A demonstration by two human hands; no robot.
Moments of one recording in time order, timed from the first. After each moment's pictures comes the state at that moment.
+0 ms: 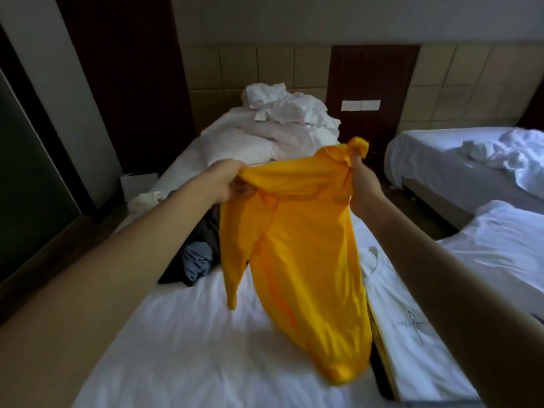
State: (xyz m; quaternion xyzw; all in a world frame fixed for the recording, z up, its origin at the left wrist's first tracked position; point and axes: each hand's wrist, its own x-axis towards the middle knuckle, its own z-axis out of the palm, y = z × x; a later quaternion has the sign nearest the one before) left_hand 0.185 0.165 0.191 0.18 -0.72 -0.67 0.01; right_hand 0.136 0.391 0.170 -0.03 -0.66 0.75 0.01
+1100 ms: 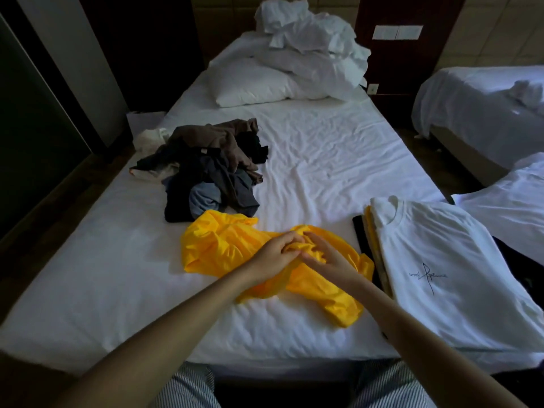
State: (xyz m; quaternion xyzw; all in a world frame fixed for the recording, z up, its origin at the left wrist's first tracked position) left_hand 0.270 0.221 -0.036 -0.04 -0.84 -0.54 -0.02; right_hand 0.228 0.387 -0.062 0.22 -0.80 0.53 -0.17
